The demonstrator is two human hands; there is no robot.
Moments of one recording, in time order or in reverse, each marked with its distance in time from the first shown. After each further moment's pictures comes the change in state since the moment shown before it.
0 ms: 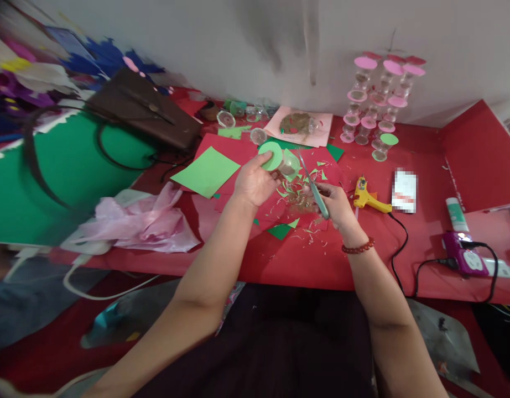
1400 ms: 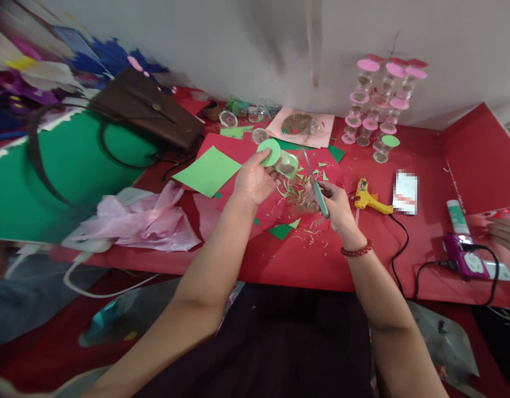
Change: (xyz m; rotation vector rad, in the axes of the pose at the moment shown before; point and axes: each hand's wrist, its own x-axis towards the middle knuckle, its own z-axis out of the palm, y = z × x) left_hand 0.000 0.003 0.003 -0.070 0.158 -0.015; right_hand -0.004 0.000 0.005 -0.013 0.063 -0.070
